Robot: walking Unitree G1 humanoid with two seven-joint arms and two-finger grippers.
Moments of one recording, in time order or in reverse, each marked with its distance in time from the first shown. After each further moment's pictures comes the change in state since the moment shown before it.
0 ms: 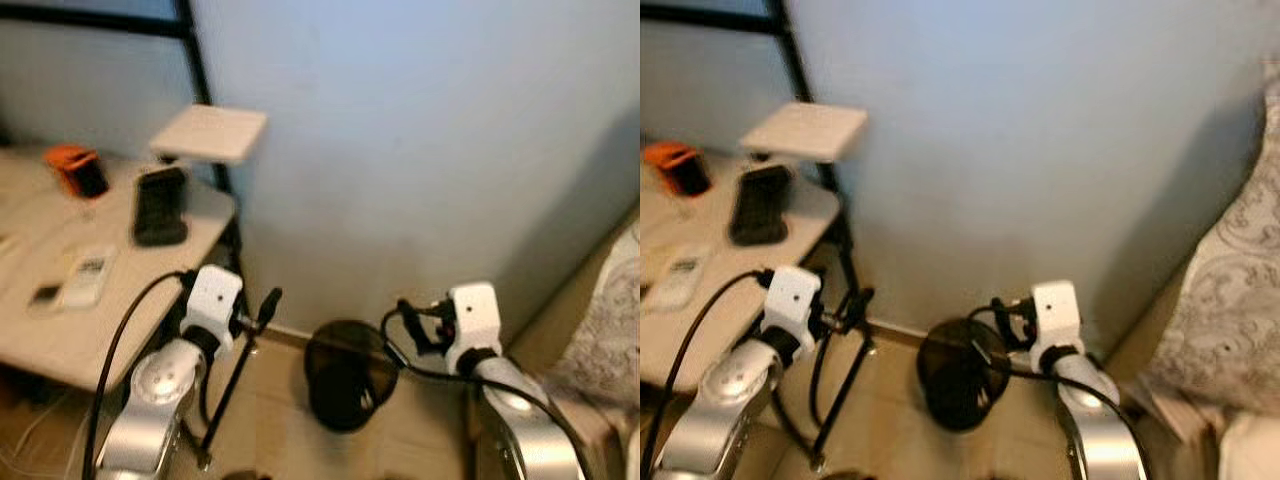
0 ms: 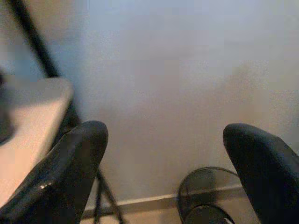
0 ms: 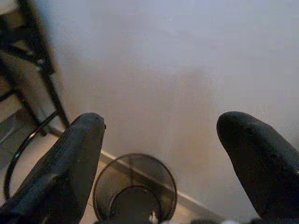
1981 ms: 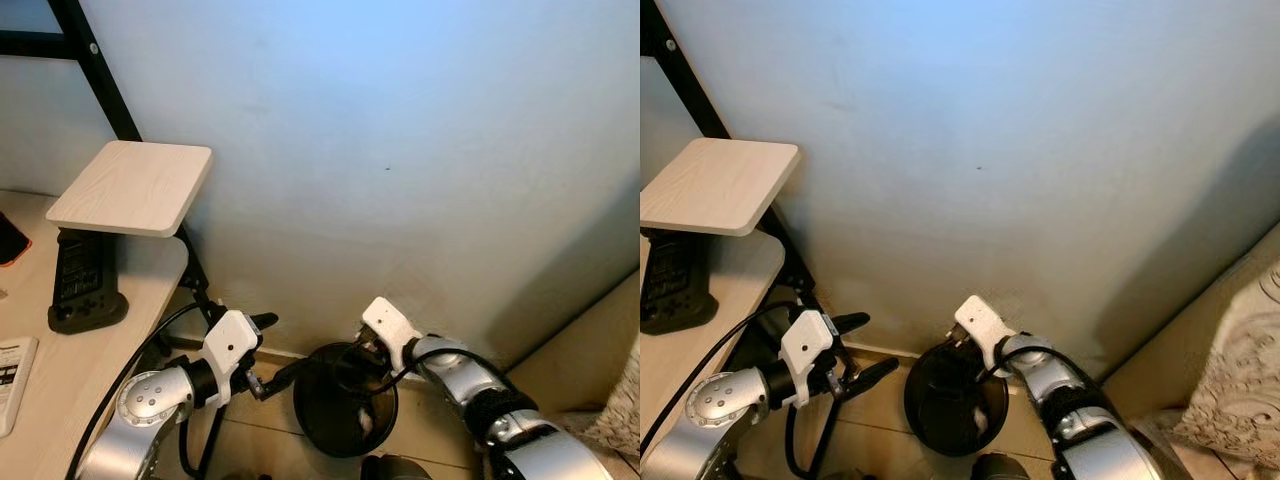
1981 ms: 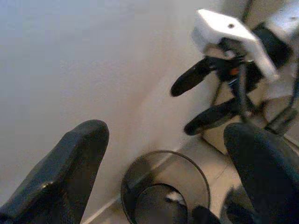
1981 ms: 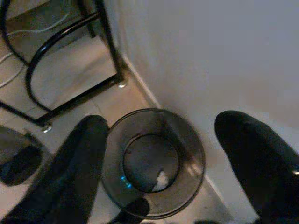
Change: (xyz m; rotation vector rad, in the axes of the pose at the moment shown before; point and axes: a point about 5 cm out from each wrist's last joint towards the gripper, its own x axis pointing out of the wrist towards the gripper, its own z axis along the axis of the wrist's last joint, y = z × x) left arm -0.022 -0.018 -0.025 0.057 0.040 -0.491; right arm 0.073 0.033 -0.053 -0.343 0.321 0.543
